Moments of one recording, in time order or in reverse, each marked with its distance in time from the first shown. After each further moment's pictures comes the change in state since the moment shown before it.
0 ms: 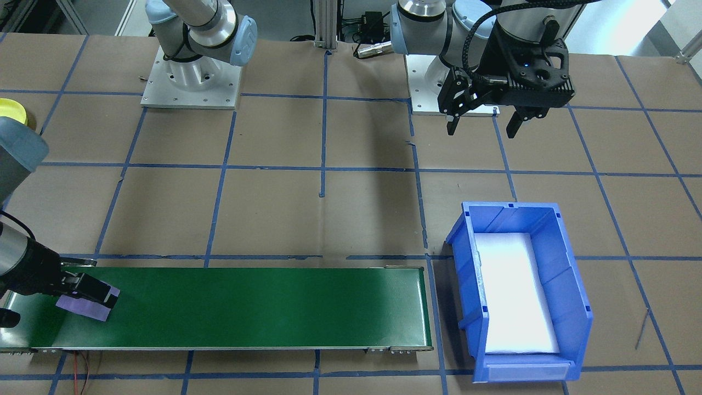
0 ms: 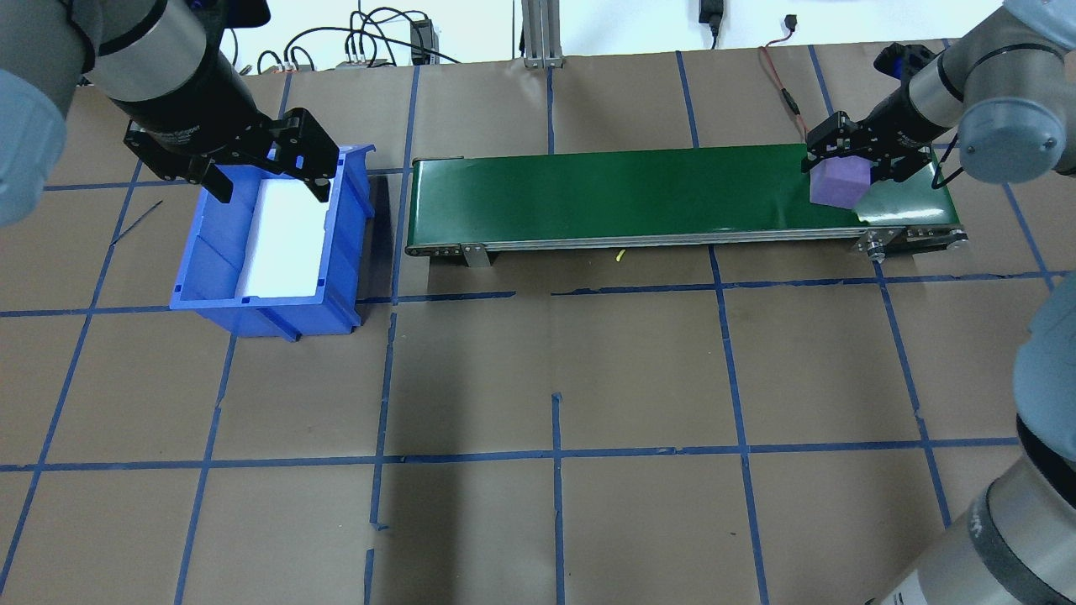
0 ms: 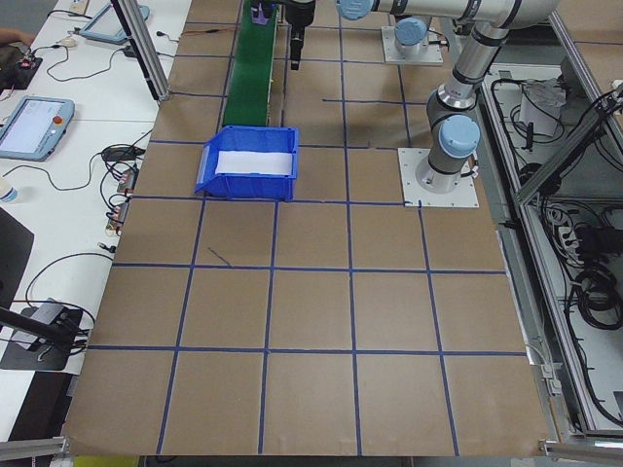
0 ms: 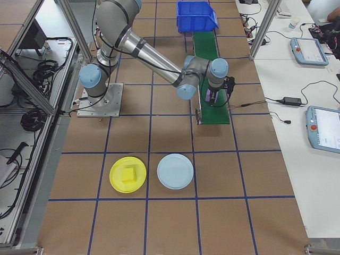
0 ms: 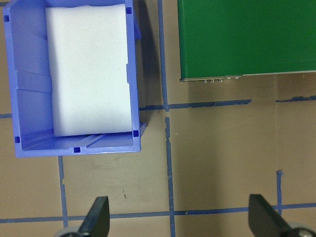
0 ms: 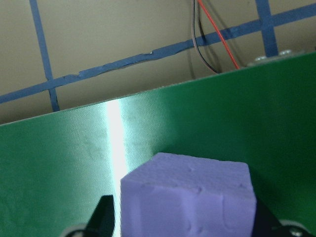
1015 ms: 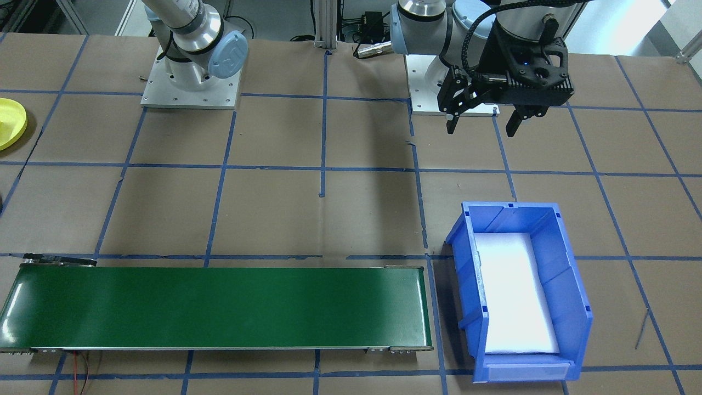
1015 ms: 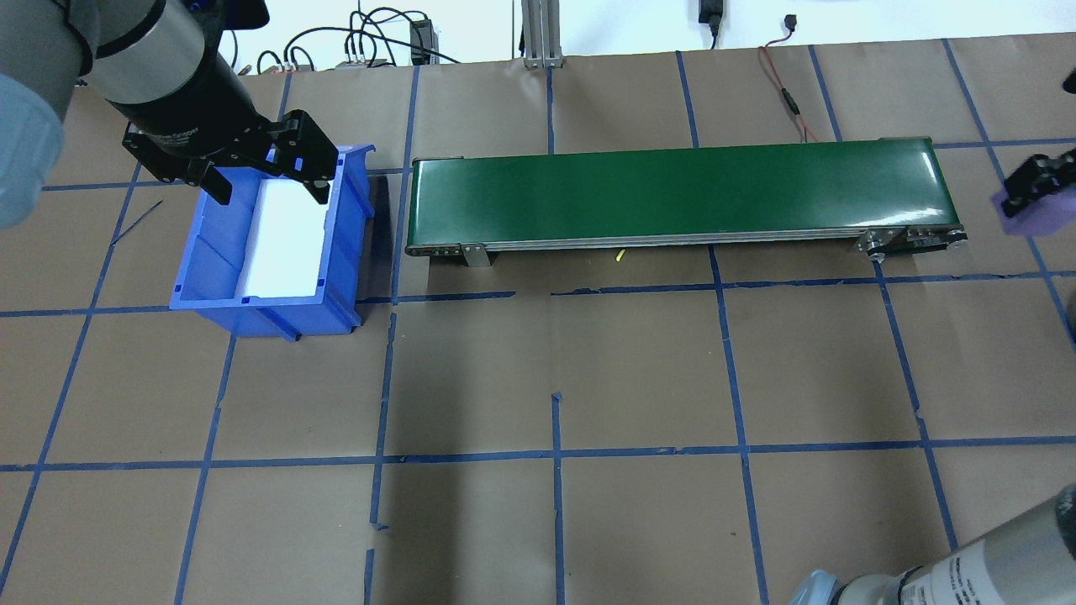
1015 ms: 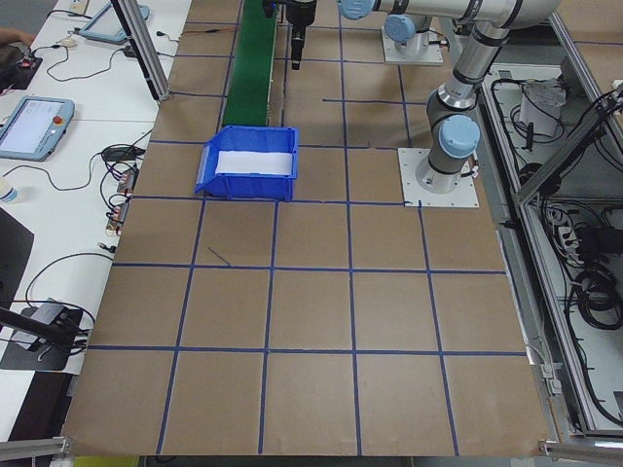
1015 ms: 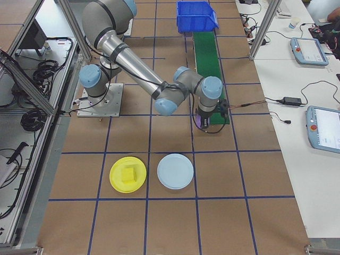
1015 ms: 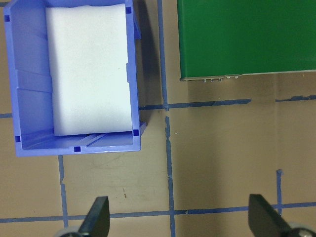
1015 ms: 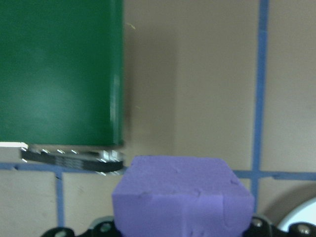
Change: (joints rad) left arm 0.000 0.006 -0.005 -0.001 0.000 0.001; right arm -0.362 -0.085 -0.026 0.155 -0.216 -0.596
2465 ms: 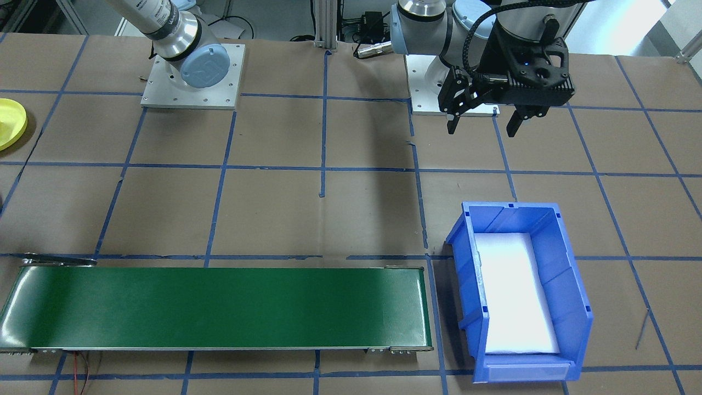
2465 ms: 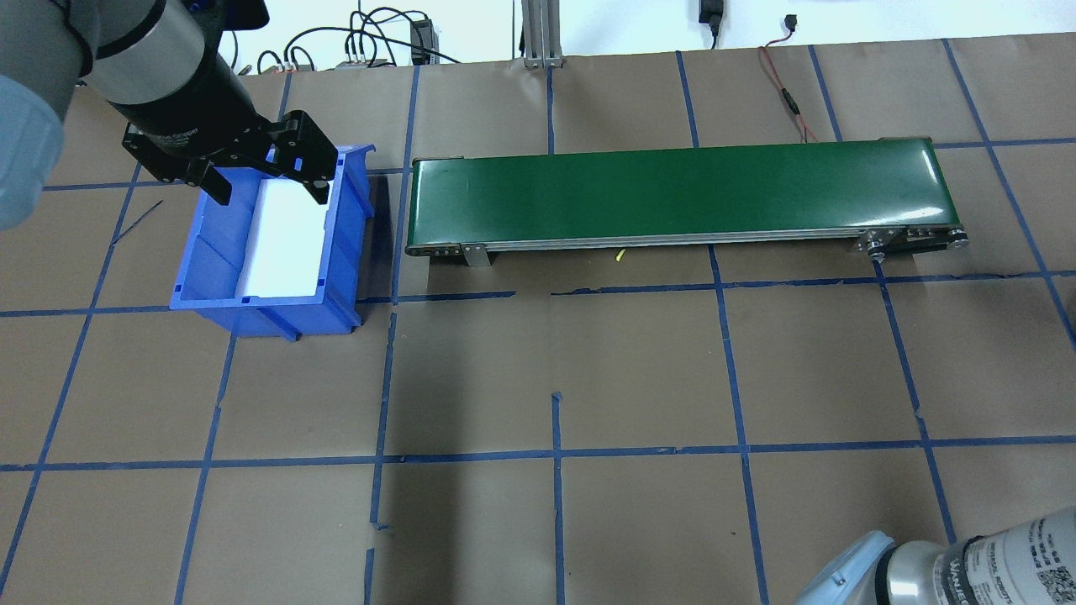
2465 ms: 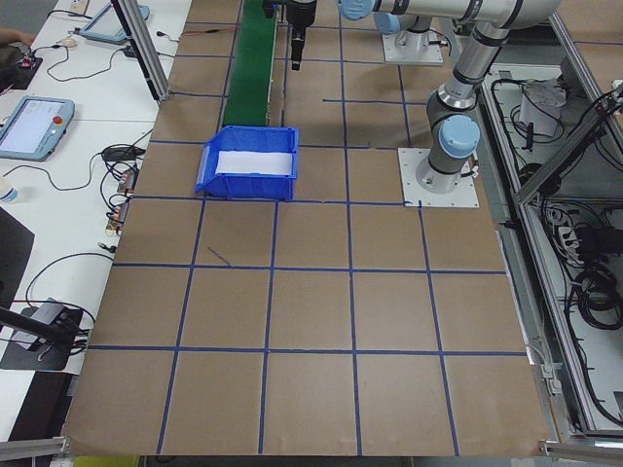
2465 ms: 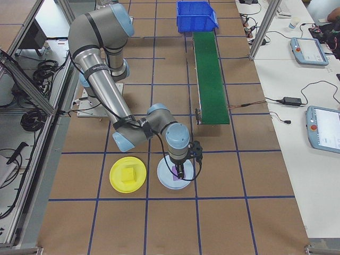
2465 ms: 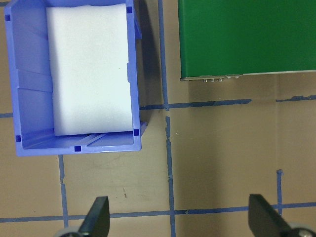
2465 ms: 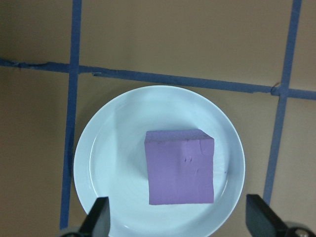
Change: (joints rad) left arm 0.001 0.002 -0.002 0.001 0.000 0.001; right arm -0.260 -0.009 0.002 -0.099 -0.047 -0.340
